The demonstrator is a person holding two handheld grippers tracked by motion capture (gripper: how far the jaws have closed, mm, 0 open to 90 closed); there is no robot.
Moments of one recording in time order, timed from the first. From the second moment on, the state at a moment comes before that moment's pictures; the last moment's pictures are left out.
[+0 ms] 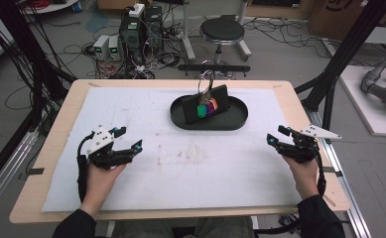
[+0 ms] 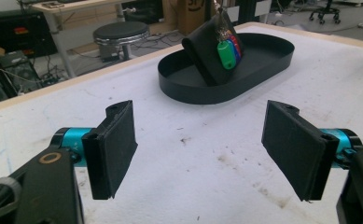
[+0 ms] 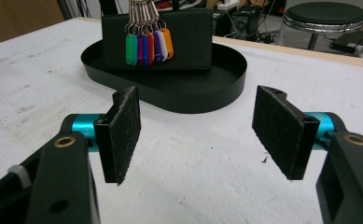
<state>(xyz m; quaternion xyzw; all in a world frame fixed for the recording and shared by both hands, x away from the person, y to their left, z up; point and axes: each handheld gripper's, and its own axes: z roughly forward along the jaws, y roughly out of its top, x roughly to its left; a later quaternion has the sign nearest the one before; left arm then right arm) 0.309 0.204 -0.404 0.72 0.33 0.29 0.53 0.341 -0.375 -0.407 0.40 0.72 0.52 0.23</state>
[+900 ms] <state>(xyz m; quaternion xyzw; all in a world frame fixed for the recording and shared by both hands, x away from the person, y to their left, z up) 0.318 0.214 -0.409 0.72 0.35 0.30 0.52 0.342 -0.377 -0.408 0.40 0.72 0.52 0.23</state>
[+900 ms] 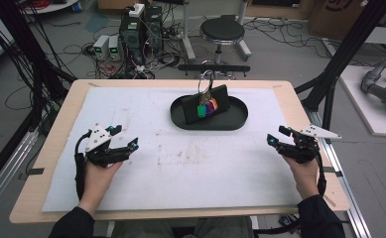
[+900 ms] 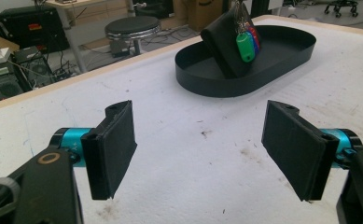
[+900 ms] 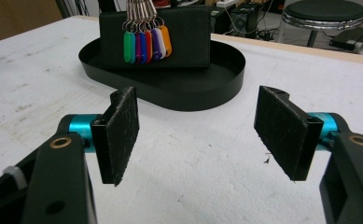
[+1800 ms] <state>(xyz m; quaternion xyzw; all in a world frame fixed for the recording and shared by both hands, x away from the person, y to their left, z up) 0.320 0.216 -0.412 0.72 0.36 0.31 0.51 0.340 -0.380 -0.408 0.40 0.72 0.52 0.23</state>
